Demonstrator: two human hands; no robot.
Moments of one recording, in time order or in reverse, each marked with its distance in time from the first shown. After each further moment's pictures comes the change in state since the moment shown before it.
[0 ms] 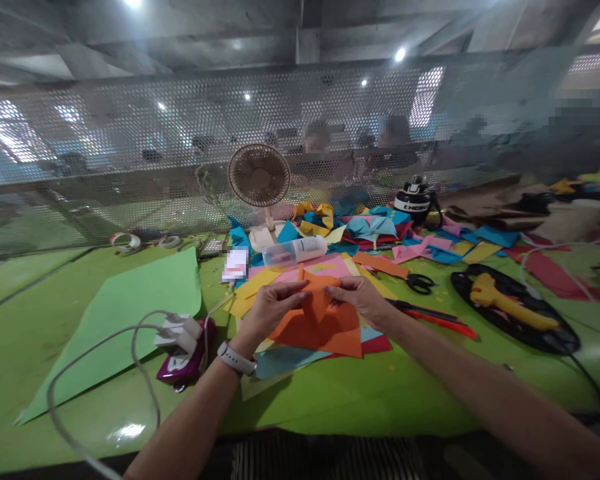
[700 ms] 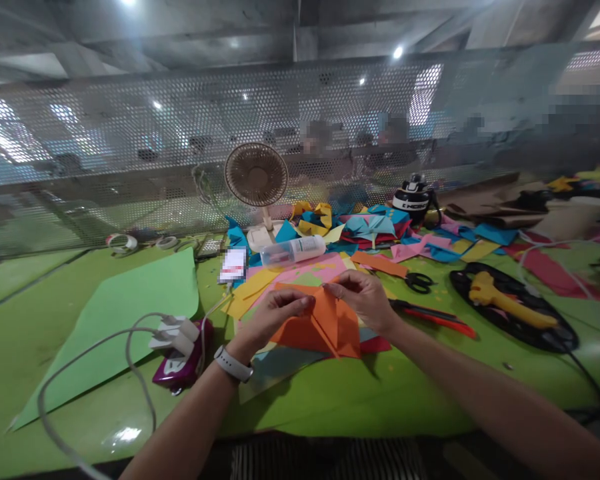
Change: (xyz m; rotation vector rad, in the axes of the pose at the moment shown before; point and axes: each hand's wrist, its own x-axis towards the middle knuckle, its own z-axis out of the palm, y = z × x) left_hand -0.009 0.010 0.005 0.086 -0.173 0.008; right_hand -0.011 -0.008 0.005 -0.222 0.162 -0.327
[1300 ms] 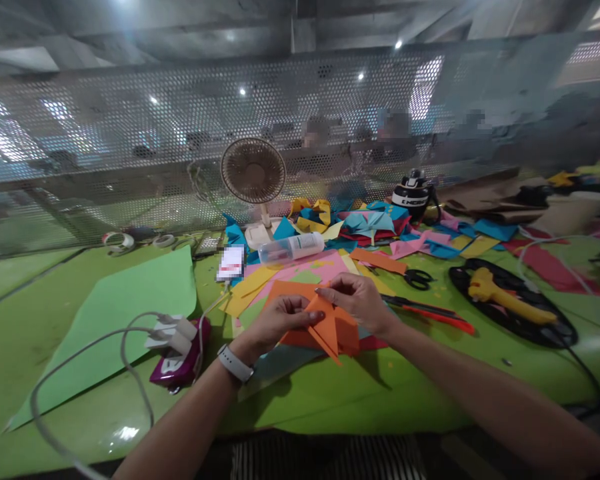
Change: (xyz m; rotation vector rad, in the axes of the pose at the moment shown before) left_hand 0.000 -0.013 0.010 -0.186 -0.167 -0.182; right_hand -0.005 -0.005 0.006 -0.019 -0.062 0.079
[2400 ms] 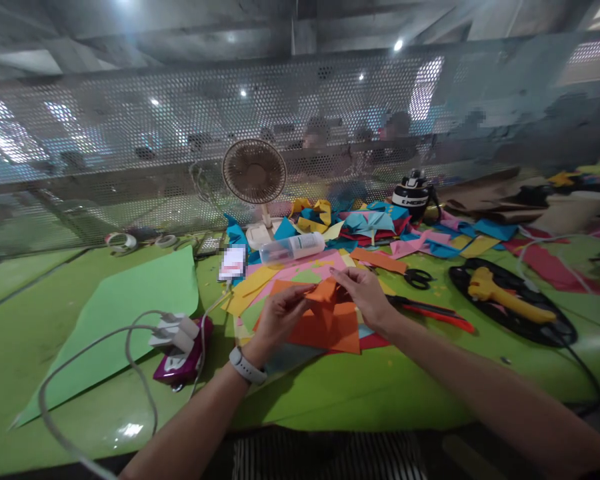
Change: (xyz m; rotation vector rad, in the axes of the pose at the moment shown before) left_hand 0.003 -0.004 0.011 0.151 0.329 0.359; right_hand 0.010 0.007 -0.004 0.259 0.172 0.258
